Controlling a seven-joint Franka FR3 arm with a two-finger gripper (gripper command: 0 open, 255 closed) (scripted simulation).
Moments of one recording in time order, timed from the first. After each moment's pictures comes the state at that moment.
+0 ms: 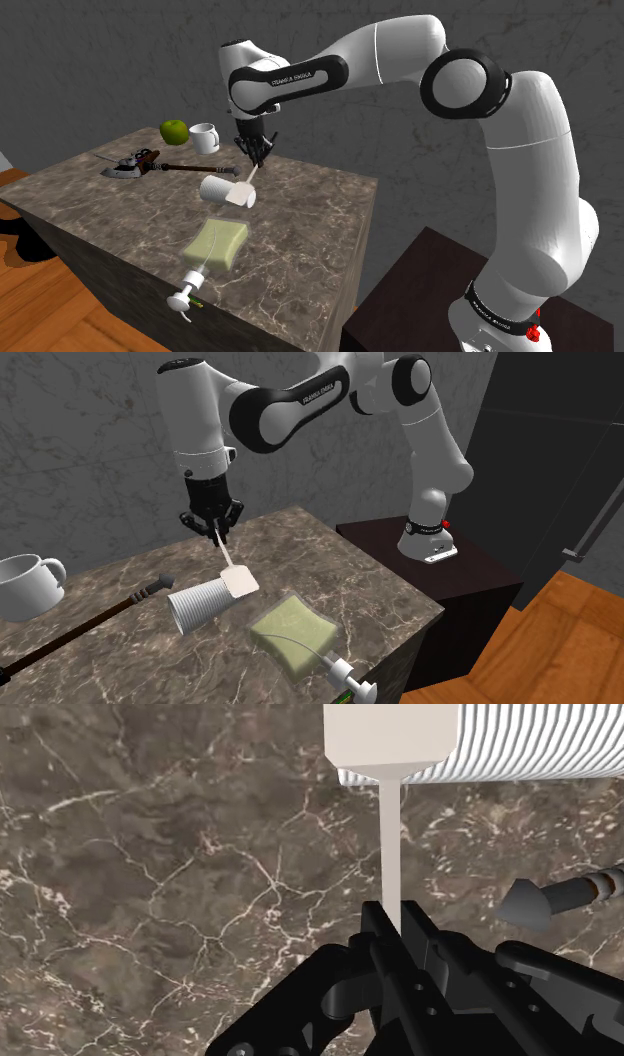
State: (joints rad) arm -0.12 0.56 0.52 -1.34 -0.34 1.83 1.63
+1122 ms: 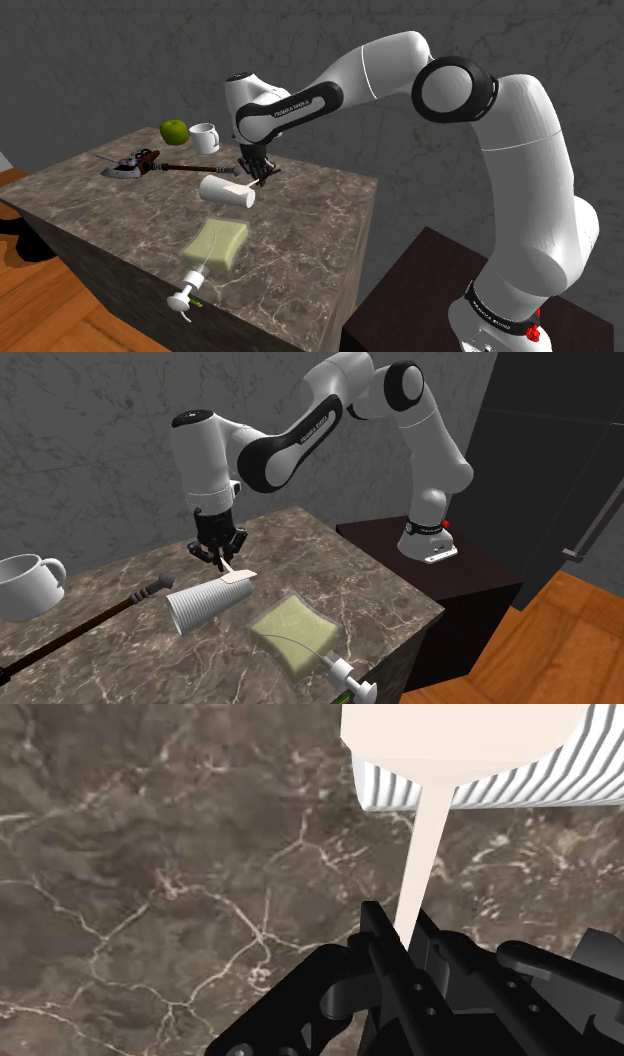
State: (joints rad) arm -0.12 0.61 0.50 -1.46 -0.38 1.99 1.67
